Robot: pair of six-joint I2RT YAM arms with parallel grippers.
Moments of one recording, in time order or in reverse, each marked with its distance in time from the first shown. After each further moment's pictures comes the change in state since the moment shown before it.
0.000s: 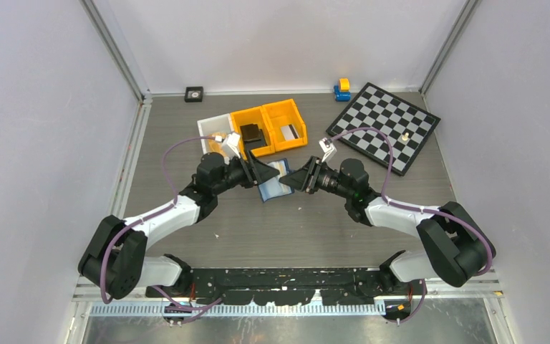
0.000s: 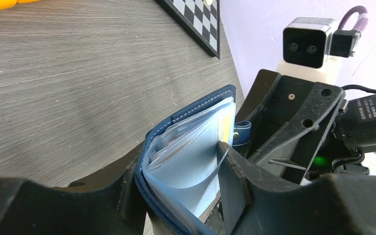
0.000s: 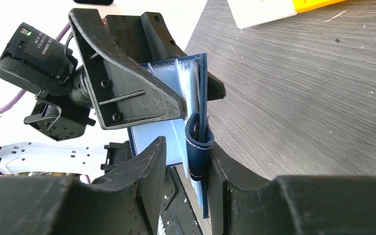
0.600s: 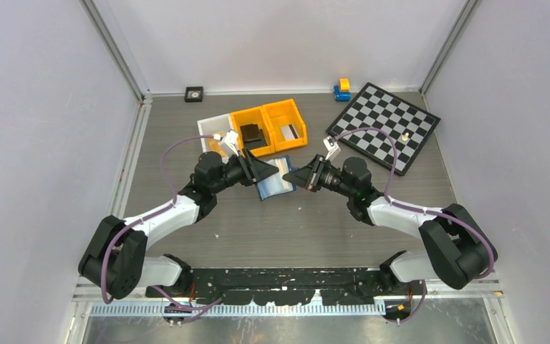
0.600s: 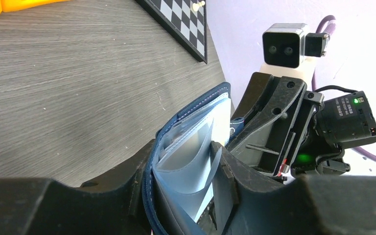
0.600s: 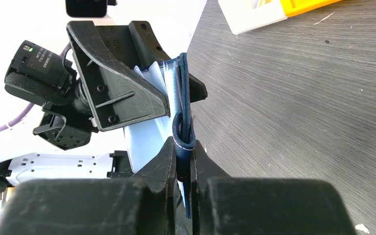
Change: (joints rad) left arm 0.022 0.000 -0.001 0.045 0.030 -0.035; right arm -0.038 -0.018 0.000 -0.033 0.019 0.035
